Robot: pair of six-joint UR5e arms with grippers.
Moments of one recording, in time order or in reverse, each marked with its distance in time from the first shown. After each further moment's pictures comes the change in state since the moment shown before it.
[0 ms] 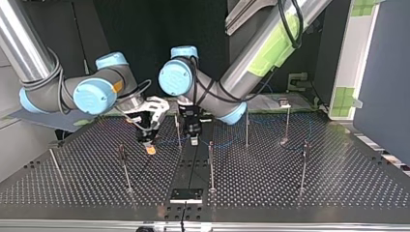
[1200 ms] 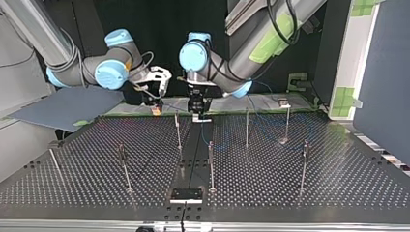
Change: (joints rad) left arm 0.006 -0.010 -0.304 0.305 0.155 -0.011; right arm -0.022 -0.004 0.313 -0.057 0.008 -0.076
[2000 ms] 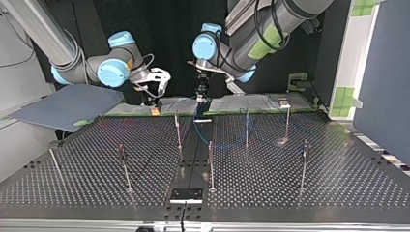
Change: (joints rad) left arm 0.019 -0.116 -0.168 0.178 0.140 -0.047; right arm -0.018 0.034 0.034 -0.106 -0.001 0.001
